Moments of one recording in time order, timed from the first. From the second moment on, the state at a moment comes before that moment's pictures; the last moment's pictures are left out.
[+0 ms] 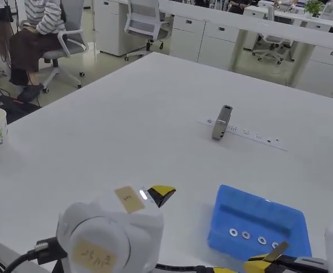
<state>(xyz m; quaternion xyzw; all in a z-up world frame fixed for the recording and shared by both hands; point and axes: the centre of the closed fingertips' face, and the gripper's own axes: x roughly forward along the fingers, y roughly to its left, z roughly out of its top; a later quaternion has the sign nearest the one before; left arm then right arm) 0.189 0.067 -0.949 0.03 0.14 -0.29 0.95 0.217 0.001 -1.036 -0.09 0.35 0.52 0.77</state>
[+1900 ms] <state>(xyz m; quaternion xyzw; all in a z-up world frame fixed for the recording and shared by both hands) 0.189 0.067 -0.951 0.03 0.14 -0.29 0.95 0.290 0.036 -0.992 -0.07 0.27 0.51 0.82</state>
